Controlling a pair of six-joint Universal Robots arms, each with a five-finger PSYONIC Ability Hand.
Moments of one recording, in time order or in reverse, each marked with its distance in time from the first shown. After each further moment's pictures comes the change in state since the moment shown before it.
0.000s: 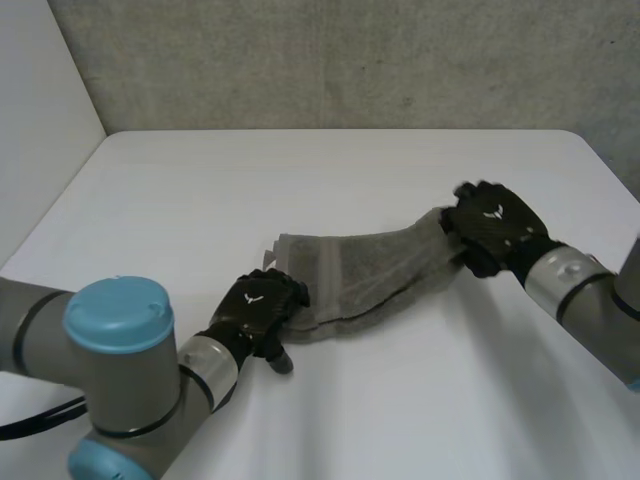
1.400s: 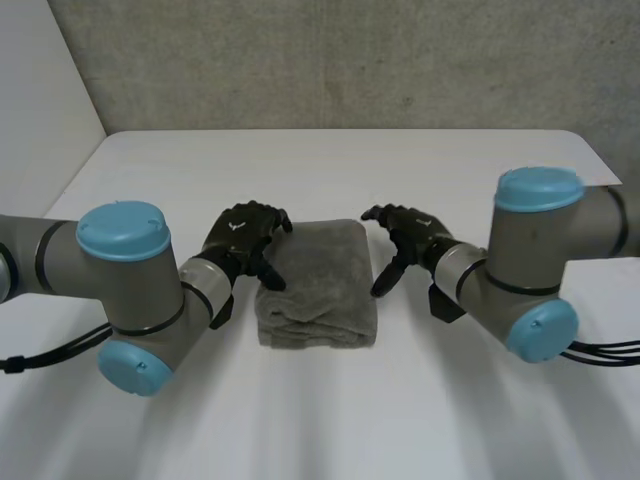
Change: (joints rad) left arm 0.099 -0.187 0.355 -0.037 0.013 -0.081; right arm 0.234 0.416 -0.484 0.222 0.210 0.643; left_hand -0.016 -0.023 0.000 0.000 -0.039; right_hand -1.000 -1.001 0.000 0.000 -1.058
